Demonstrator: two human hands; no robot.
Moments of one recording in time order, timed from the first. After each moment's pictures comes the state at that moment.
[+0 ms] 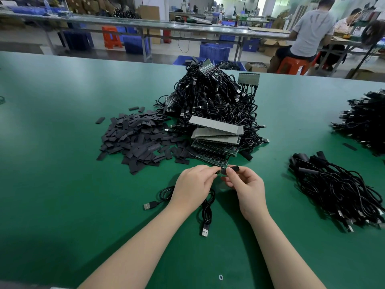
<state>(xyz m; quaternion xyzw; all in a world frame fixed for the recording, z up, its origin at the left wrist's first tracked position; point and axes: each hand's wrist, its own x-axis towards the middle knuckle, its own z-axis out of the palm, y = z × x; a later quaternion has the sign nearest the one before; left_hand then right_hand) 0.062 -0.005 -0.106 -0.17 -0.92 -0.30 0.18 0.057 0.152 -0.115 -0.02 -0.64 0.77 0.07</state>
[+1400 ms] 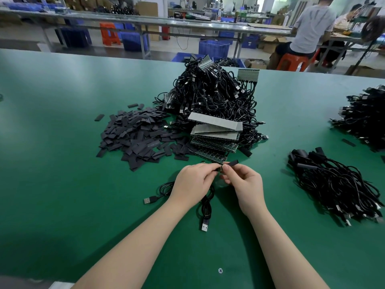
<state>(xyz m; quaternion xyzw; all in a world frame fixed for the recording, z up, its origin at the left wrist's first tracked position) 0.063 -0.006 -0.105 -0.18 -0.91 -0.33 0.19 0.060 0.152 -0.112 0.01 -0.69 0.72 0.07</state>
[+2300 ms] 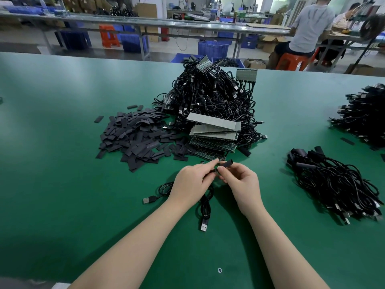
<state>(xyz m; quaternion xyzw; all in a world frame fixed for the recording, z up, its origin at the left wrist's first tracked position) 0.061 -0.006 -0.110 -0.17 -0.90 -0.34 0.21 0.060 0.149 -0.112 0.02 -0.71 0.70 0.06</state>
